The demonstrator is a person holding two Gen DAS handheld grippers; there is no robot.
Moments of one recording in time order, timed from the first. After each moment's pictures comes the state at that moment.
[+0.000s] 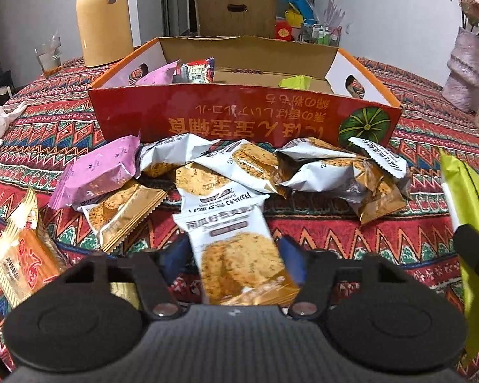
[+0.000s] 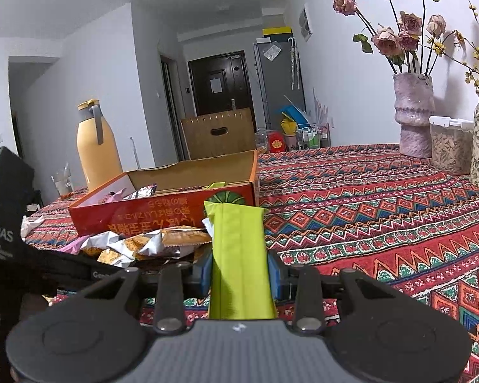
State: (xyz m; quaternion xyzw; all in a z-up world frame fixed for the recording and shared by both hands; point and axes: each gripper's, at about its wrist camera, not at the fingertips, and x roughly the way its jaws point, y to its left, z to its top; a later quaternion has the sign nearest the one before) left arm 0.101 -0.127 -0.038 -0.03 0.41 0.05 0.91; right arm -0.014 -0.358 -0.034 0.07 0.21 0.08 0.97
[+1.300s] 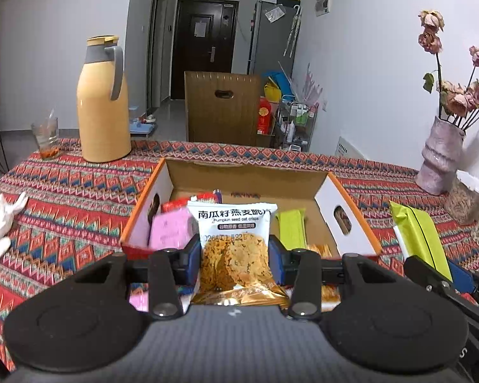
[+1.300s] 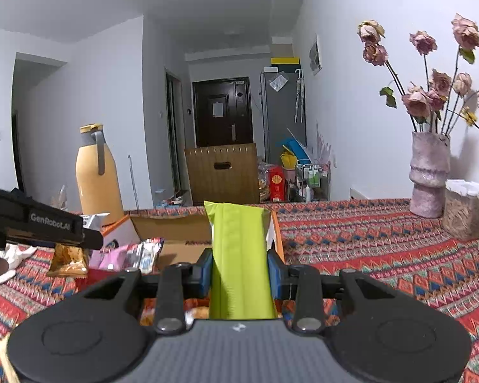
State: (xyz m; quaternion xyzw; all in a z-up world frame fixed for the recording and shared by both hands) left arm 0.133 -0.071 0.070 -0.05 0.28 0.00 0.96; right arm 0.041 -0.307 0.034 0.03 0.16 0.07 0.98
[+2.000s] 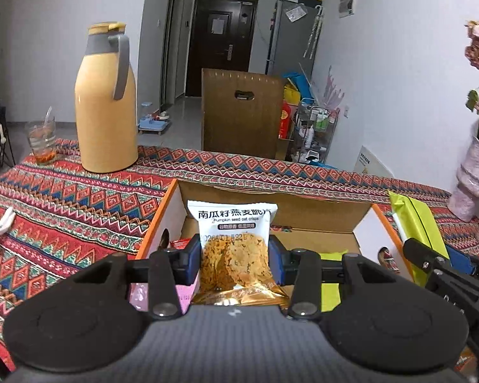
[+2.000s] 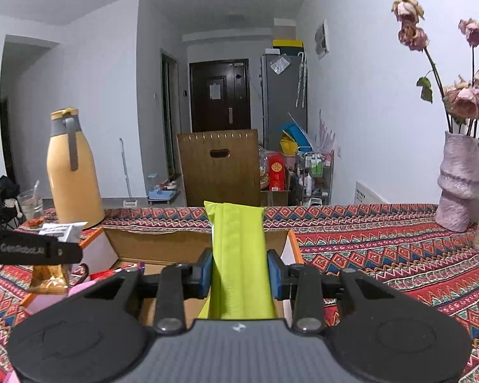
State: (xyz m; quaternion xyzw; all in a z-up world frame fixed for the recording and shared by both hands) left arm 0.229 -0.036 0.054 -0.07 0.28 0.03 0.96; right arm 0.174 -0.274 0.034 0.01 0.20 0.06 0.98
